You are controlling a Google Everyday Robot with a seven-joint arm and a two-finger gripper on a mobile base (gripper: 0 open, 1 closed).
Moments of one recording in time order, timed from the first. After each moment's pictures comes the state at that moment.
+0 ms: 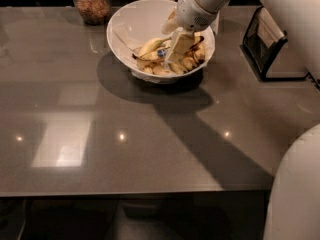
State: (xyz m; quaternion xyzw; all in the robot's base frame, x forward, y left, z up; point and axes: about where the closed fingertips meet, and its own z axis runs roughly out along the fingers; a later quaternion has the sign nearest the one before) arm 0.676 -0.028 0.918 -0.73 0.61 0.05 0.29
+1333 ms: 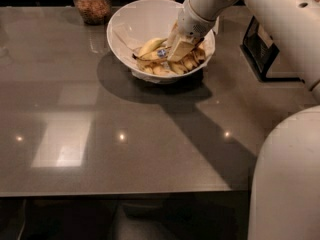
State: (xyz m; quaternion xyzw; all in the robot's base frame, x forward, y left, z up) arm 0.697 -0.041 0.885 -0.72 0.64 0.04 0.26
